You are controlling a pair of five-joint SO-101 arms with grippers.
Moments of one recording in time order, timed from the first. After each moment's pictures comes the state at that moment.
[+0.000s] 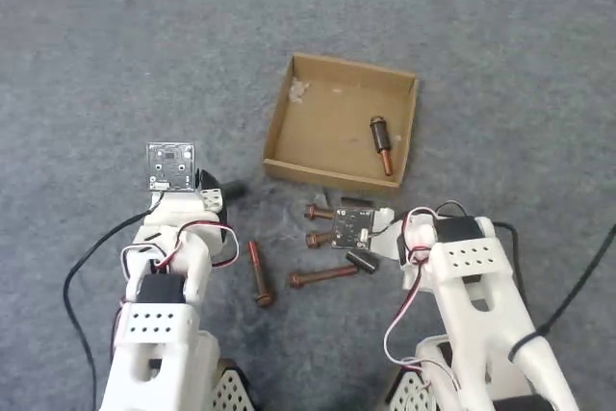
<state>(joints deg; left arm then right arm) -5.9 -63.1 88.5 23.0 4.5 -11.5 -35.2 63.3 61.0 73.2</state>
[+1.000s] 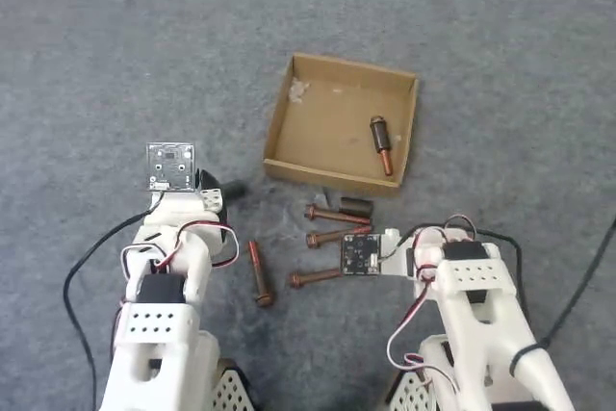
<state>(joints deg) -5.9 -63.1 88.5 23.0 4.5 -7.2 -36.0 75.1 44.9 83.9</state>
